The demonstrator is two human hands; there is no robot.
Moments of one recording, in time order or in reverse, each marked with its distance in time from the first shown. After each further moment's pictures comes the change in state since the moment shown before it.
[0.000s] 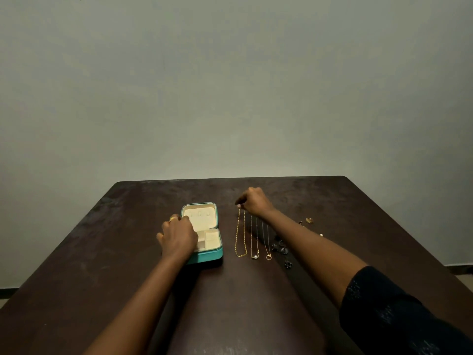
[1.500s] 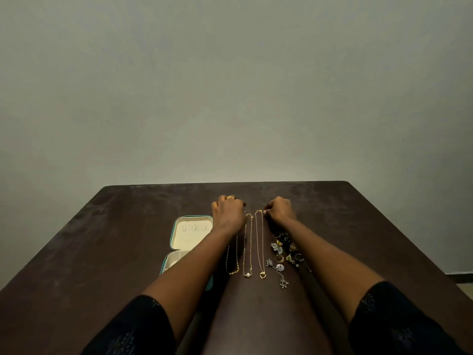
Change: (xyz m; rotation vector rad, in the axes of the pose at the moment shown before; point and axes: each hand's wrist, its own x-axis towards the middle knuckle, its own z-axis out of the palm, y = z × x) left_hand 0.056 0.129 0.038 0.073 0.006 0.405; right_hand 0.012 0.085 -0.011 0.114 0.072 0.398
